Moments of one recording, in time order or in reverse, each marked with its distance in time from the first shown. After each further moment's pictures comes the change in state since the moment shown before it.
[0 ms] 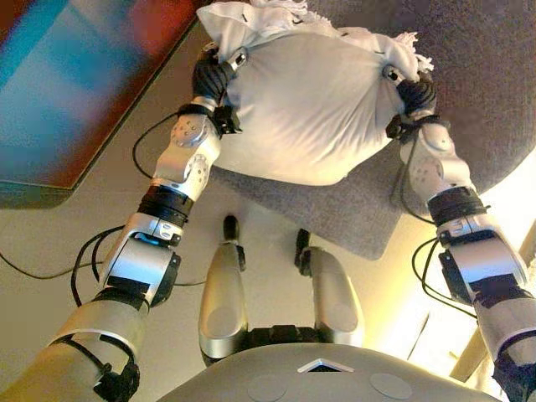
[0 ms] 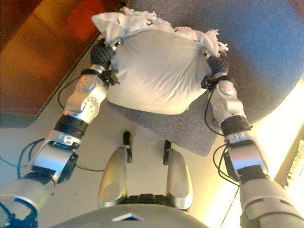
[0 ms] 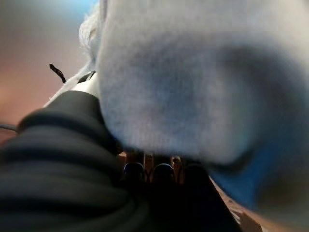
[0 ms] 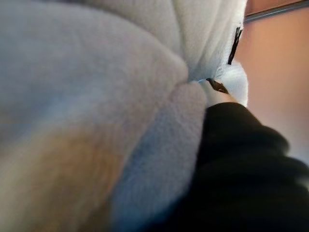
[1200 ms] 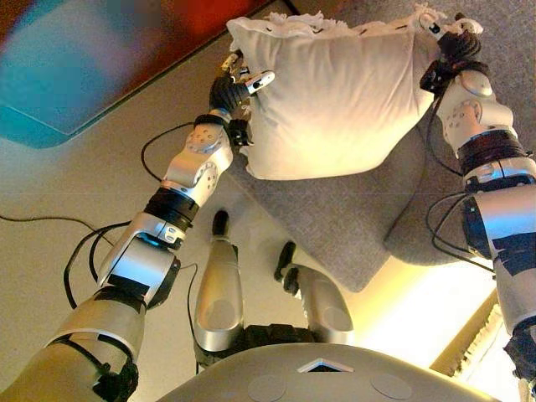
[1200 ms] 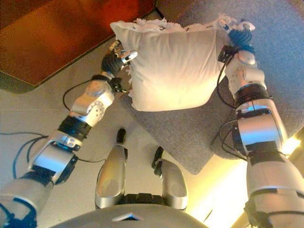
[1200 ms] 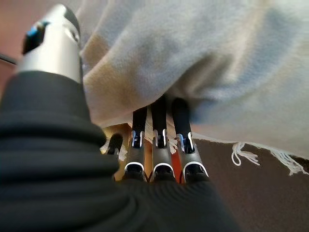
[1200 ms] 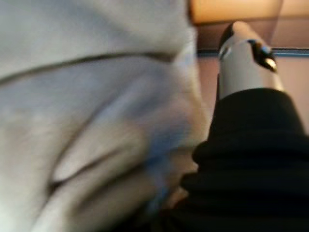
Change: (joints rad) left arm 0.000 0.038 -0.126 0.001 -0.057 0.049 0.062; right arm -0.314 -0.063 0.014 0.306 0.038 0.106 -0.064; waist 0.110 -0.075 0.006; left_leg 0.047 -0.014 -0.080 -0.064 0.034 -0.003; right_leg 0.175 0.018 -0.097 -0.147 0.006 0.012
